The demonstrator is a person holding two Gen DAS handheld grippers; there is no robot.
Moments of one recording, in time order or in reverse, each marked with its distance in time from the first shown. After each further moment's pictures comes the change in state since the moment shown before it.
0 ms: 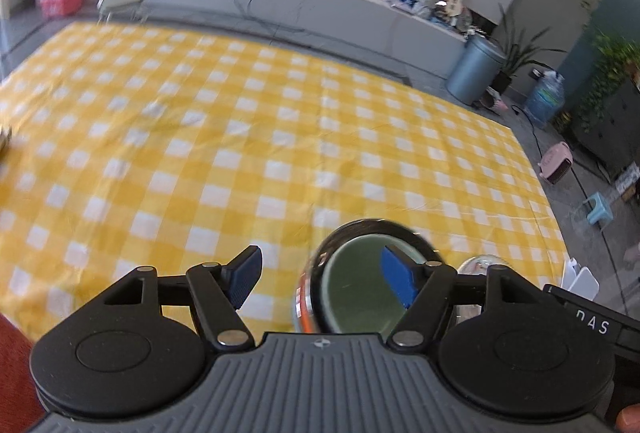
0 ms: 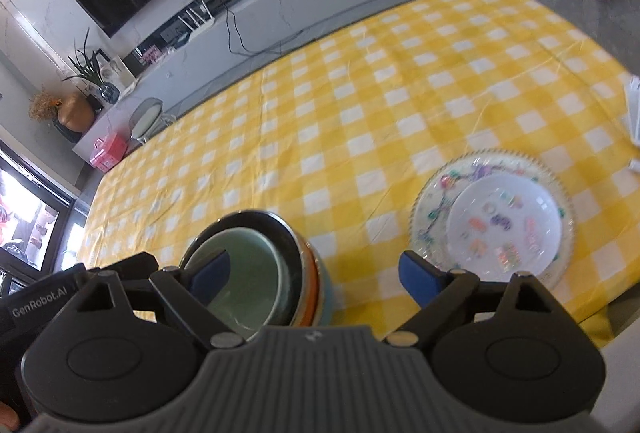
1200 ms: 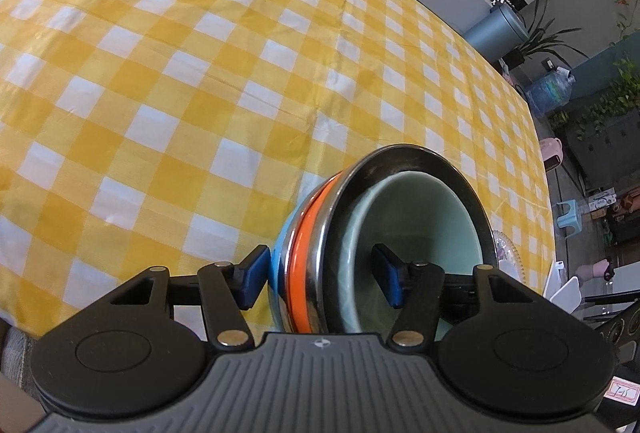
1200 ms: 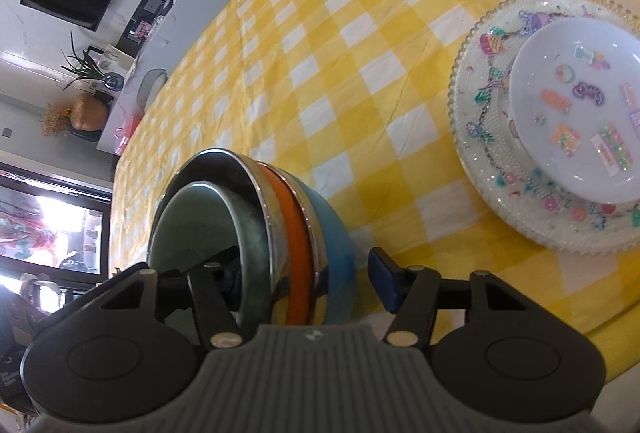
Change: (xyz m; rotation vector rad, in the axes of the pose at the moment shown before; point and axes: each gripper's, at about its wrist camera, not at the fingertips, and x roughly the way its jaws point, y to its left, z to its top) left arm 0.082 0.024 -0.022 -0.211 0.243 -0.115; right arm 0.089 -0.034 -0.018 0.234 0.231 0.158
